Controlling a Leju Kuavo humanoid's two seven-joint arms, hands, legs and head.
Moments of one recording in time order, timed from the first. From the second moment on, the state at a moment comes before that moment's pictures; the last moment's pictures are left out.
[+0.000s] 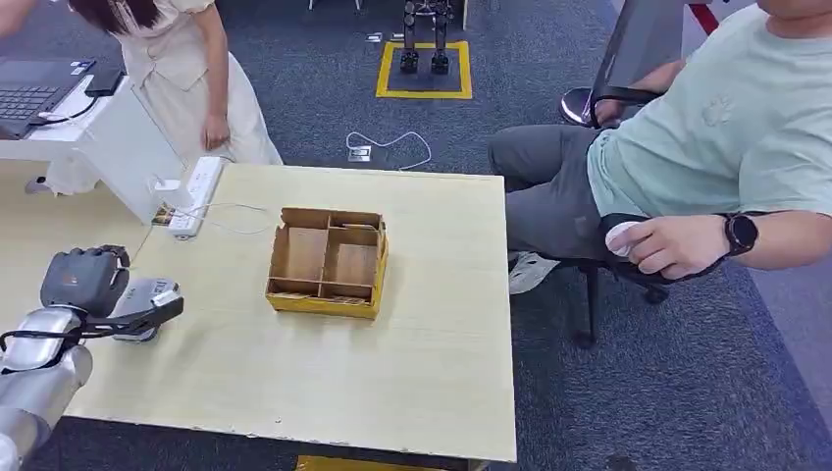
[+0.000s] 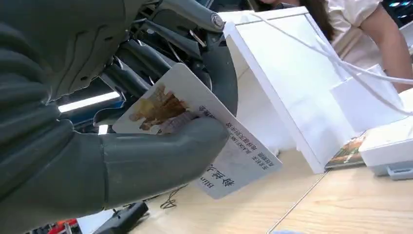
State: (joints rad) left arm -0.49 0.55 -0.14 -0.63 -1.29 0.49 -0.19; right arm -0.20 -0.03 -0.83 -0.24 1.27 -0.21 -0.07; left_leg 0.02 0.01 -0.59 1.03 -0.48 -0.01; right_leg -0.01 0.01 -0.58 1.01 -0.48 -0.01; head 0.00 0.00
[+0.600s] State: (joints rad) left arm -0.44 0.55 -0.10 -0.63 -1.25 0.46 -0.26; right arm -0.19 -0.03 -0.83 -0.24 1.25 -0.22 -0.08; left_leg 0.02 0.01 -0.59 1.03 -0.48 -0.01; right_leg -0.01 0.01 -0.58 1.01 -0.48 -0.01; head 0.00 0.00
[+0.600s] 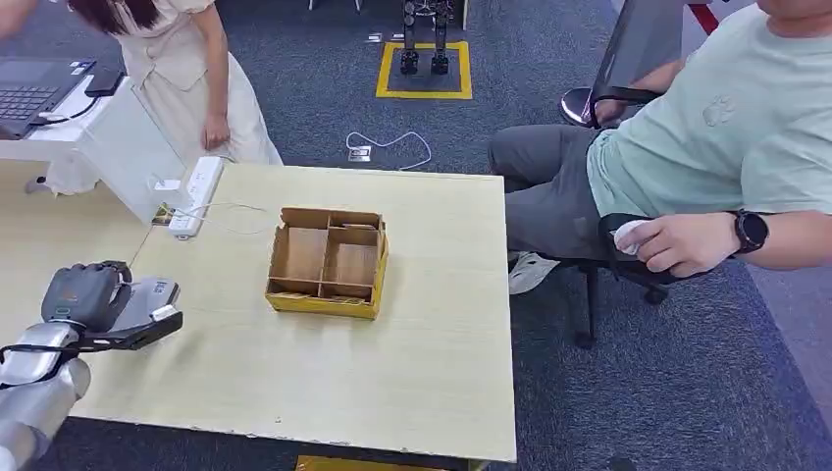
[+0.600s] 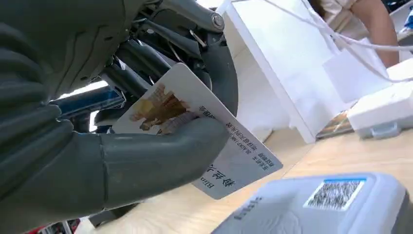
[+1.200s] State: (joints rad) left arm -0.37 0.57 -0.08 -0.70 -1.23 0.38 -0.27; right arm -0.19 -0.03 -0.83 -0.24 1.25 -0.22 -0.08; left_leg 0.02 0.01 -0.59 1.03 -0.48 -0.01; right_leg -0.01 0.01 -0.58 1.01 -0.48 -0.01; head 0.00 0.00
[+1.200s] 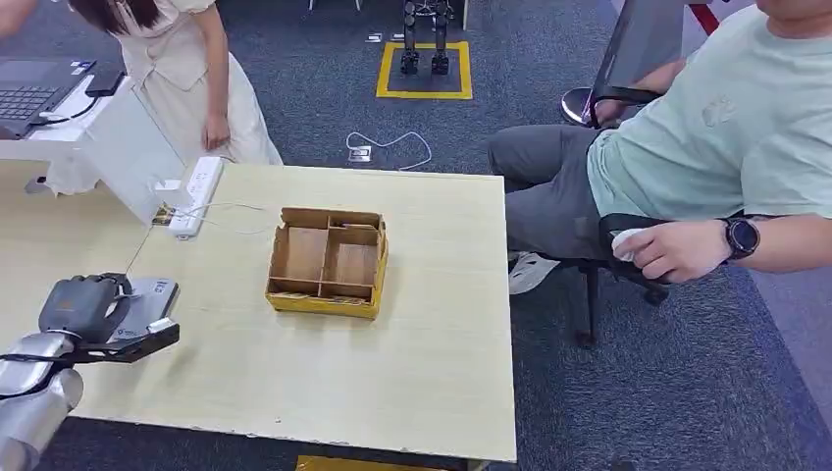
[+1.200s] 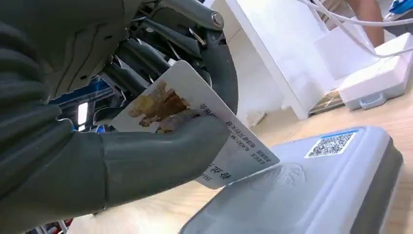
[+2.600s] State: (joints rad) left arm -0.32 0.53 -0.08 -0.70 -1.24 0.38 -0.27; right arm -0.19 -0.03 -0.83 -0.24 1.24 -0.22 -0.08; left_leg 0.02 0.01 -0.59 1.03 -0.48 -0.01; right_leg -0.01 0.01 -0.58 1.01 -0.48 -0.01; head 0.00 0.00
